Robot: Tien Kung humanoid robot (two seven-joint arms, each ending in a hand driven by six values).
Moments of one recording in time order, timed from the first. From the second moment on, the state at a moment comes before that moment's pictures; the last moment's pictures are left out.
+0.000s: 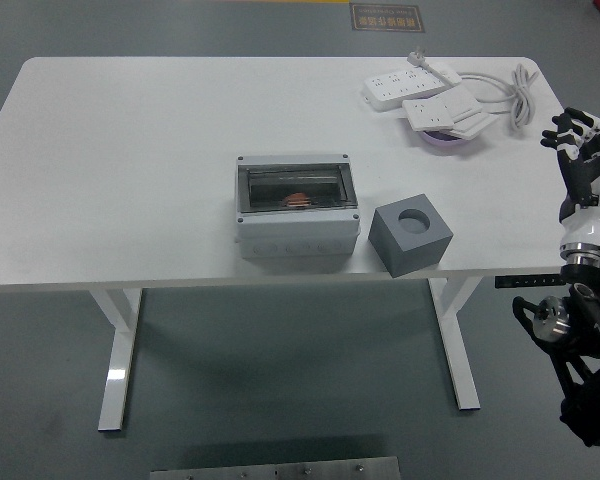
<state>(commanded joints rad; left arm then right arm) -0.14 0.30 -0.67 -0.44 0.68 0.20 0.44 0.24 -0.20 1.39 1.11 -0.87 -0.31 0.62</state>
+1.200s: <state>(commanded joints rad) -0.14 0.31 -0.66 -0.44 0.66 0.20 0.43 0.29 -0.22 1.31 1.13 -1.24 -0.33 0.40</state>
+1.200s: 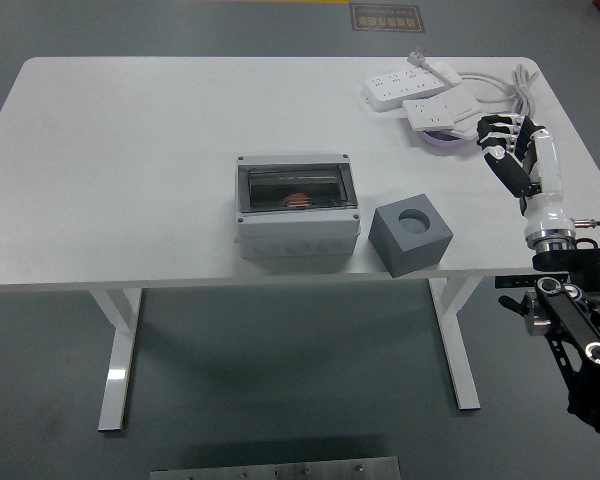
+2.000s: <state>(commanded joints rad) -0.14 0.31 -0.67 -0.44 0.67 0.20 0.44 0.27 -0.20 1.31 1.06 -0.94 -0.32 0.55</state>
